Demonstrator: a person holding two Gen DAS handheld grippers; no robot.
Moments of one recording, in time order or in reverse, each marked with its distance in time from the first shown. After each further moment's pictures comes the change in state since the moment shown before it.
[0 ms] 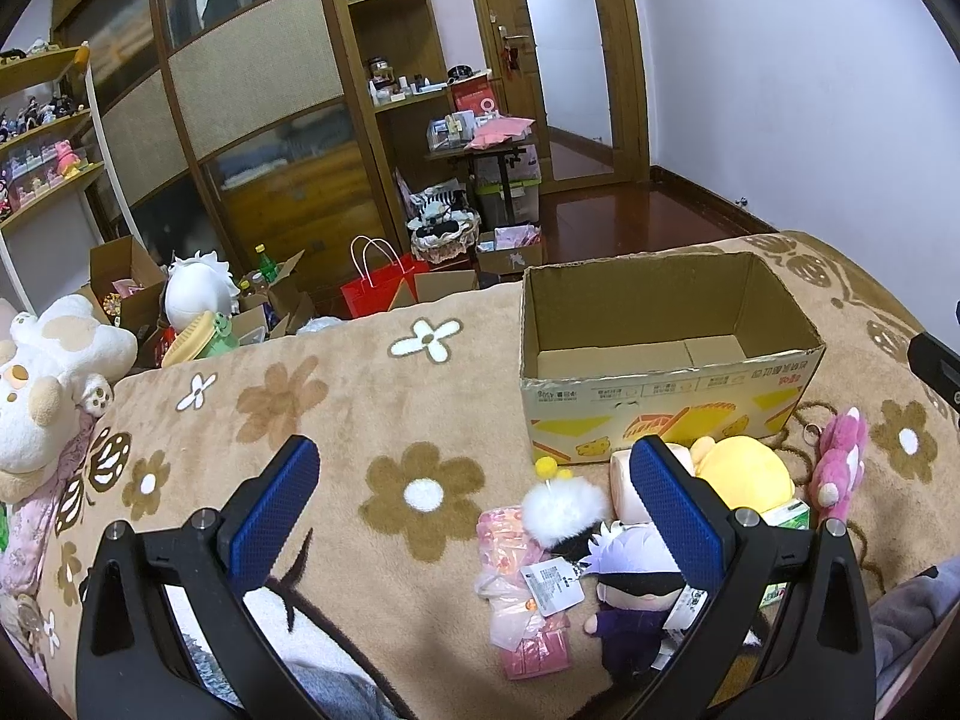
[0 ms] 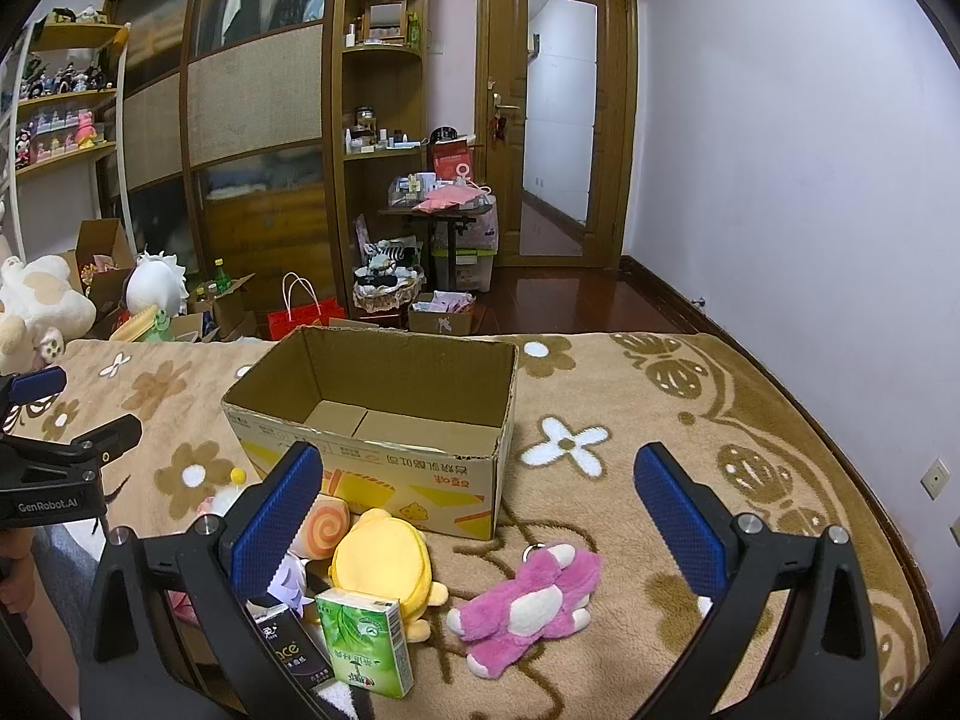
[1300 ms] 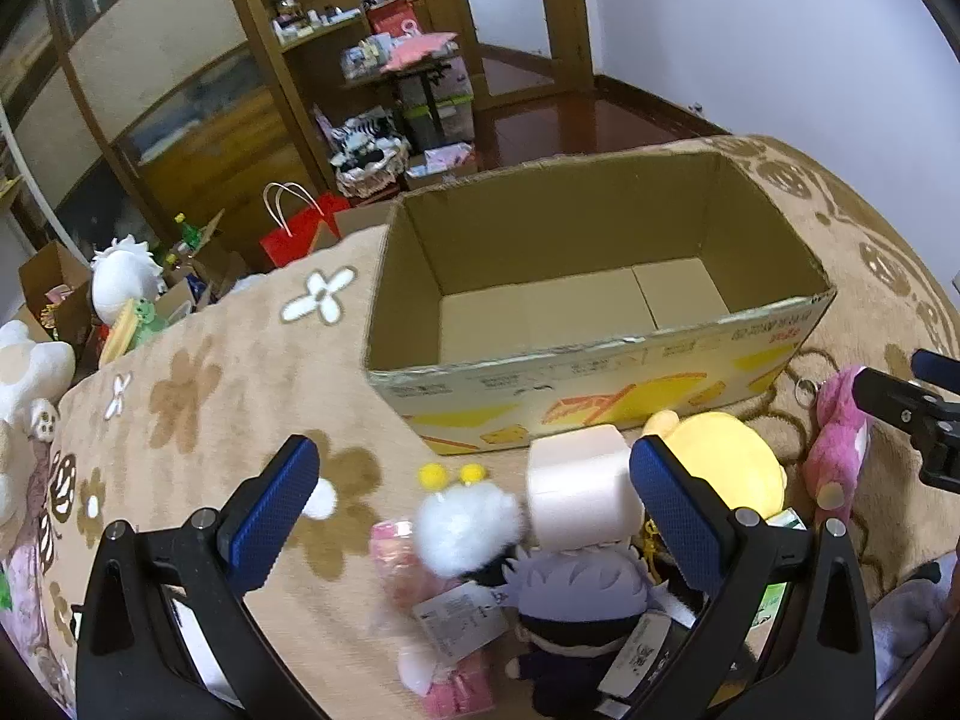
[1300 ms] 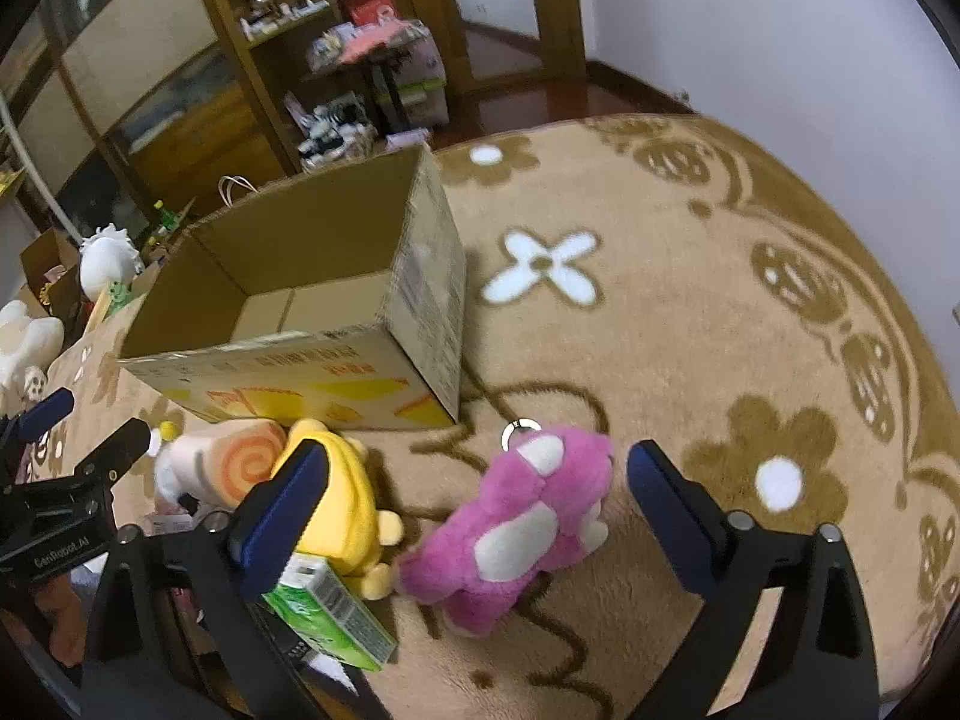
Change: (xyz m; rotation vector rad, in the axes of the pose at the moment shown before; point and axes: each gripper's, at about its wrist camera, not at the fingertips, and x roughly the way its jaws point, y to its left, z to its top) left arm 0.092 -0.074 0.013 0.133 0.235 -0.095; right arm 0.110 -0.058 -0.040 0.262 0.471 0.025
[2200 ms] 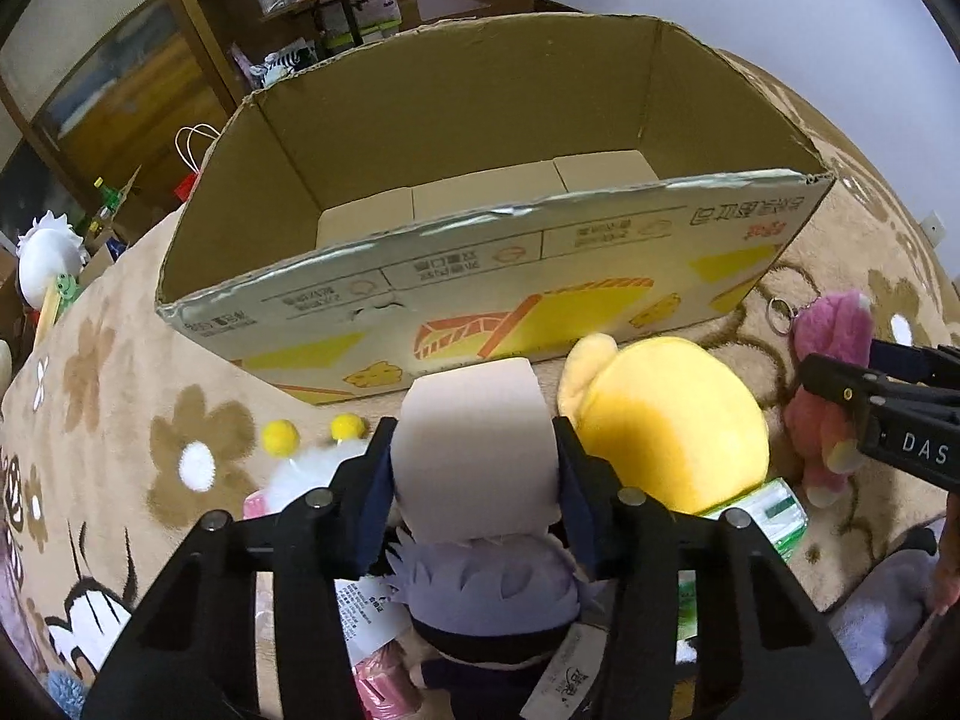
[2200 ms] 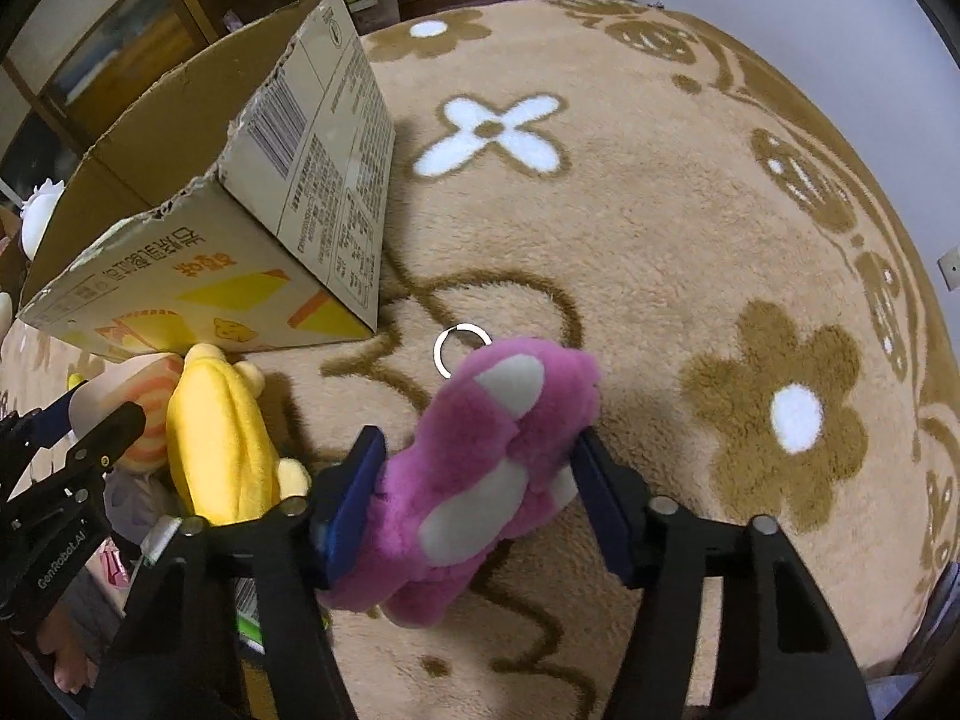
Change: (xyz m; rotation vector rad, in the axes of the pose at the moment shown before) left arm 0.054 -0.042 -0.010 0.061 0.177 -0.139; right arm 0.055 -0.013 -0.011 0.020 0.219 -0.108
